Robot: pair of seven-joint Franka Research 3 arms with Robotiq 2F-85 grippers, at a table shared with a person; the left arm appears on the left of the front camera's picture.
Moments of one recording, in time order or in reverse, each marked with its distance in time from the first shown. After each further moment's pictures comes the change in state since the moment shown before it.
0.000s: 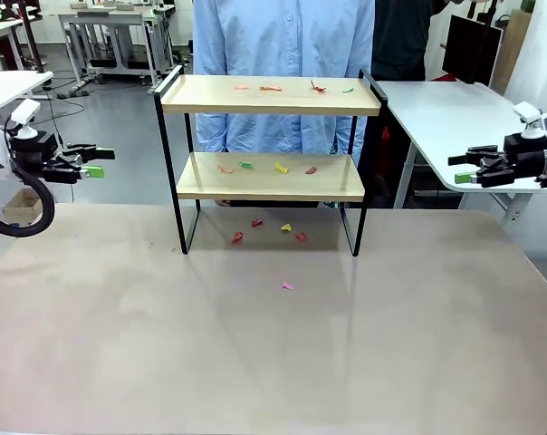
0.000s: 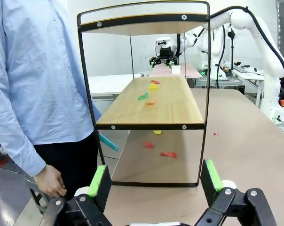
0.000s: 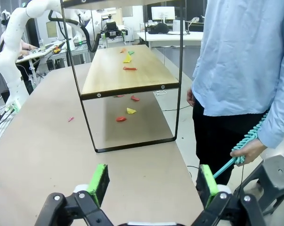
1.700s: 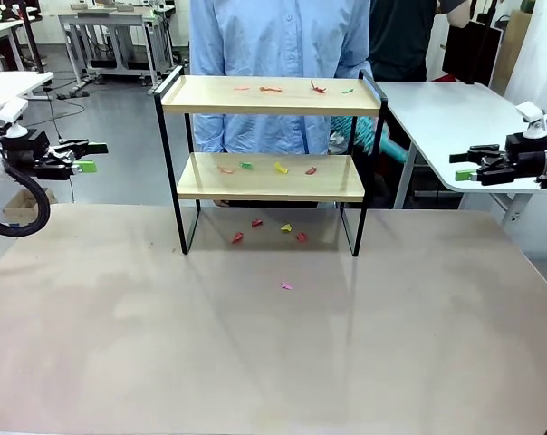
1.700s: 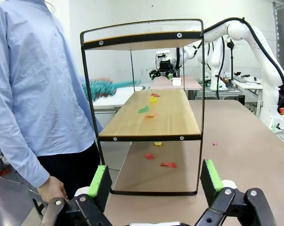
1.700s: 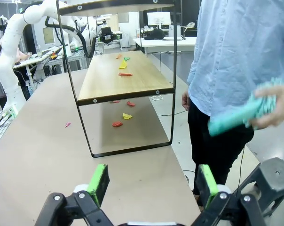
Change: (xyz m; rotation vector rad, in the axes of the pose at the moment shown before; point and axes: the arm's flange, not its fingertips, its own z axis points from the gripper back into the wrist) left arm 0.005 -0.004 0.010 0.003 -0.068 -0.015; right arm 0.001 -0.002 0.002 -0.019 -0.031 -0.004
